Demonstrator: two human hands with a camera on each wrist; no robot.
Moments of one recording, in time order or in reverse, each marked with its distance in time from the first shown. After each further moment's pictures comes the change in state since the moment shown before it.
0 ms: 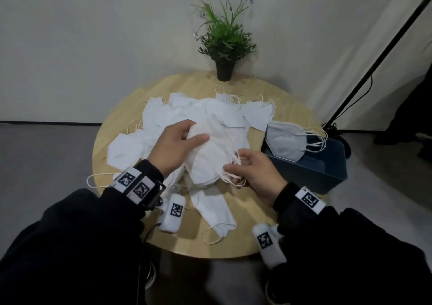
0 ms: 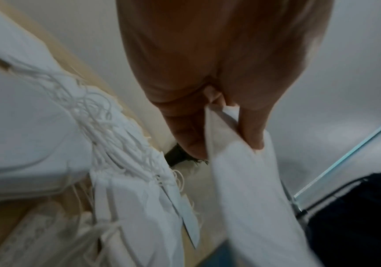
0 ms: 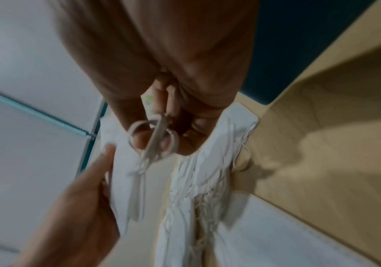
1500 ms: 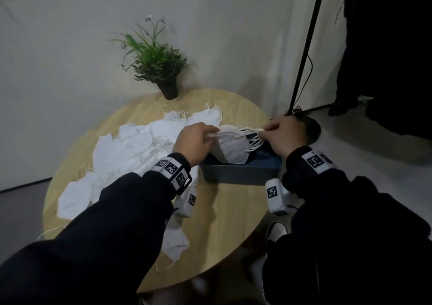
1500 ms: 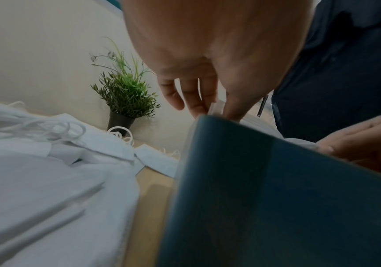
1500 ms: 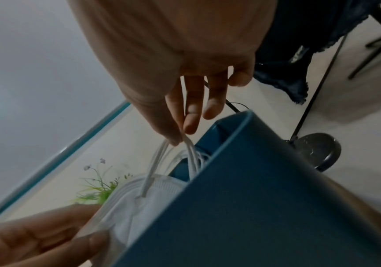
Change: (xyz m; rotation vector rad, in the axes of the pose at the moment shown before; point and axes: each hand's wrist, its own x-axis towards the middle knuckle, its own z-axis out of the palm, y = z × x) left_hand 0.101 0.011 0.188 0.935 -0.186 0.282; right_hand -0.003 -0.020 -0.219 -0.574 0.738 -0.096
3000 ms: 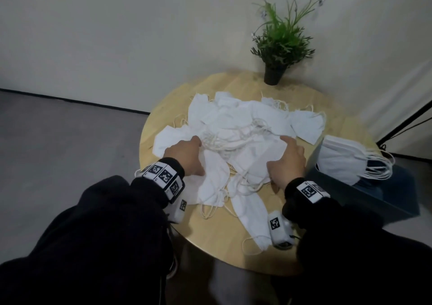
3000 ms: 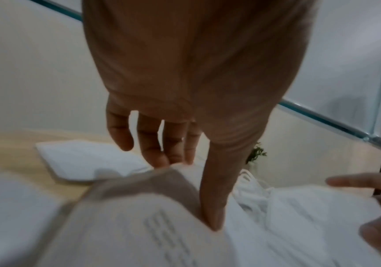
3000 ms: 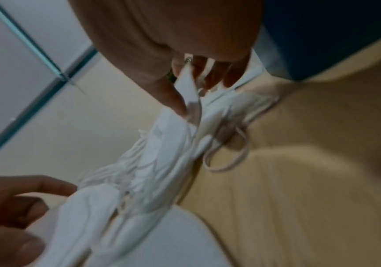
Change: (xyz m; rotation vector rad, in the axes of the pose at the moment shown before) left_hand -0.178 -0.222 -0.093 0.096 -0.238 -0.638; right_hand -0.091 -0.101 0.230 -0.128 -0.281 -0.066
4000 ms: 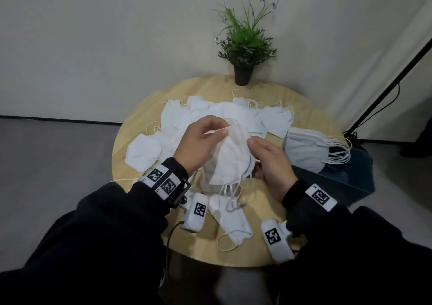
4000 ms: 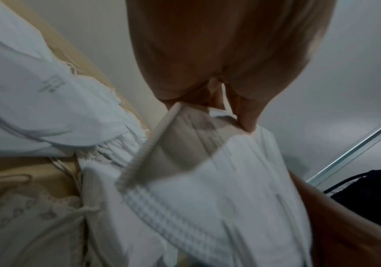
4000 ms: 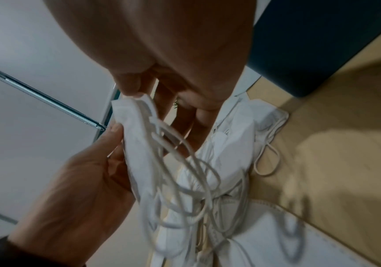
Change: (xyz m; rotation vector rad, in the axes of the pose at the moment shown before) left_hand -0.027 0.110 -0.009 -1.139 0.201 0.450; right_hand -0.052 -0.017 -0.063 0.874 -0.336 -0.003
